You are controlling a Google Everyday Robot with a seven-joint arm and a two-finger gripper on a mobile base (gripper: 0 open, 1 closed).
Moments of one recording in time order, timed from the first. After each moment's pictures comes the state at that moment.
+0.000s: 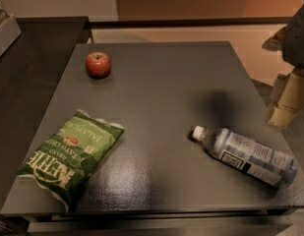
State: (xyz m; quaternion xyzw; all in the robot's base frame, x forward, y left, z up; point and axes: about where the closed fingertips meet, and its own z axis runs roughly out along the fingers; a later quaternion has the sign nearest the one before) arm 0.438 -0.217 0.976 -0.60 0.78 -0.03 0.16
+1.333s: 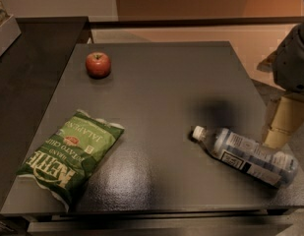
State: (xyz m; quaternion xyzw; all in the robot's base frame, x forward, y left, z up) arm 0.416 -0.212 0.945 -0.60 0.79 -0.02 0.12
